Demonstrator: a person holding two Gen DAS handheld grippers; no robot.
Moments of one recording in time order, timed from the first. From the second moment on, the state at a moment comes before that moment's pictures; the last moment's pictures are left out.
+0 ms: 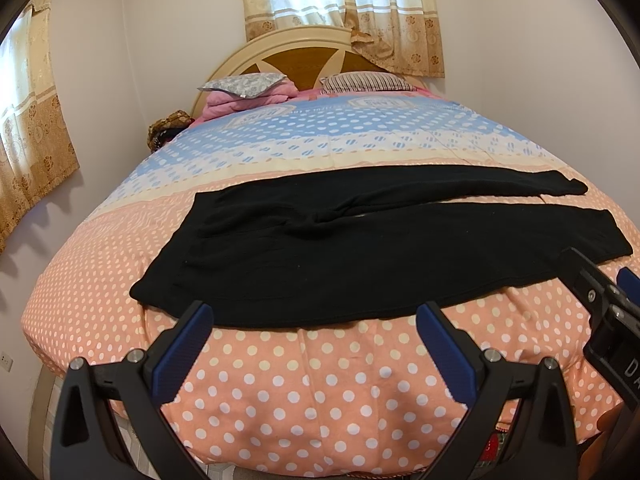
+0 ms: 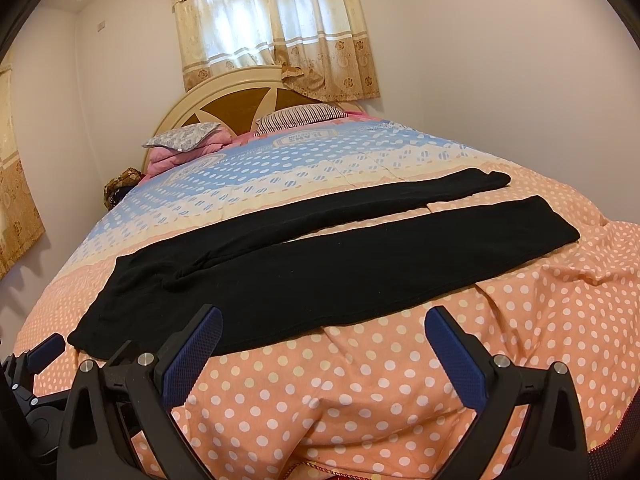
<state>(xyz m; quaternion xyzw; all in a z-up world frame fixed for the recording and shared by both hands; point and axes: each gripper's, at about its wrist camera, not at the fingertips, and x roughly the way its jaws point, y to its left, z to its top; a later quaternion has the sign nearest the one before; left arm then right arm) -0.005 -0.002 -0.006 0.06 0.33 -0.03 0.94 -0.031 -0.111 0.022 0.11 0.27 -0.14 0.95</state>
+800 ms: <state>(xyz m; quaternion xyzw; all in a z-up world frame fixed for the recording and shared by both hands) -0.001 0.000 -0.014 0.07 0.34 -0.02 0.94 -0.027 -0.113 0.016 0.11 0.28 -0.14 0.94</state>
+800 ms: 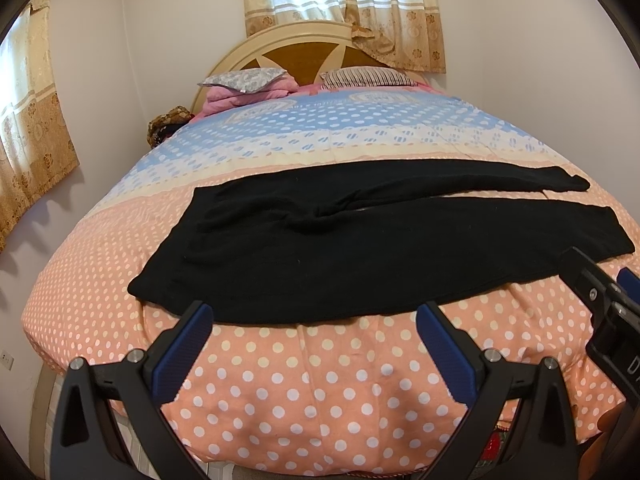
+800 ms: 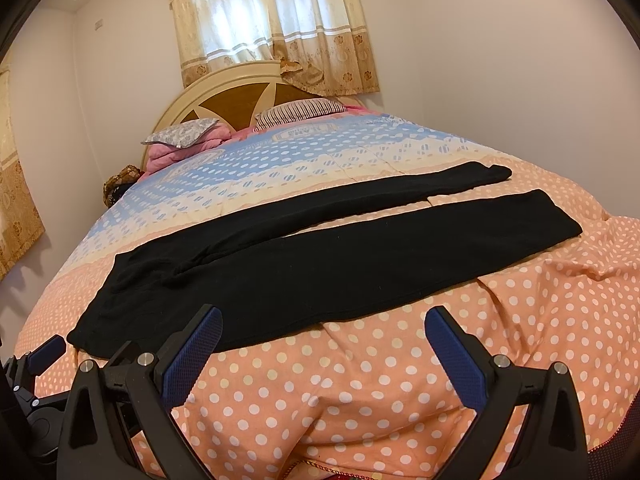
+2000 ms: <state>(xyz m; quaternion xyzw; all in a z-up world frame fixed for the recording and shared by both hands) 0.015 0.008 -0.028 0.06 0.37 -0.02 0.93 -0.017 -0.118 0.005 0.12 0.30 -0.13 0.94</state>
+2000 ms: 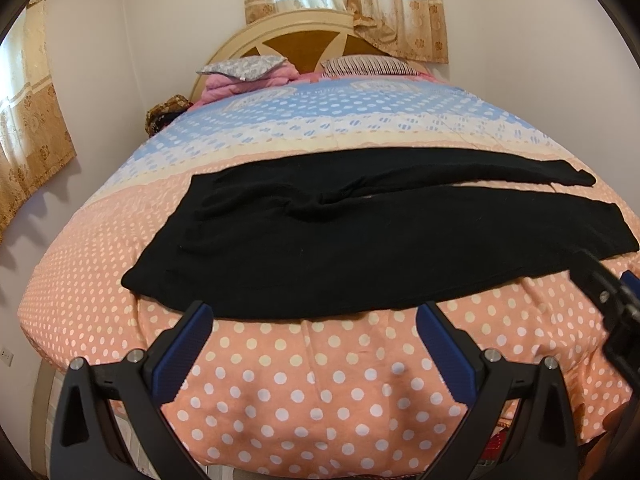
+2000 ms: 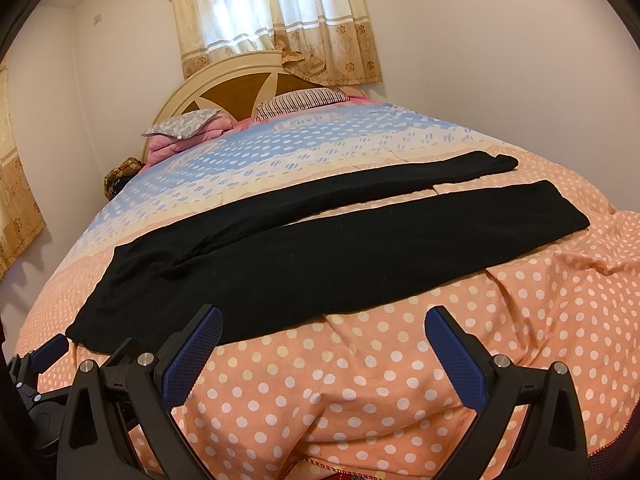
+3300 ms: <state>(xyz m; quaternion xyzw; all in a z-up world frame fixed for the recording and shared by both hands) 0.344 0.194 -0.087 -0.08 0.49 -0.04 0.87 0.161 -0.166 -0.029 0.09 0.41 -0.02 0.91</state>
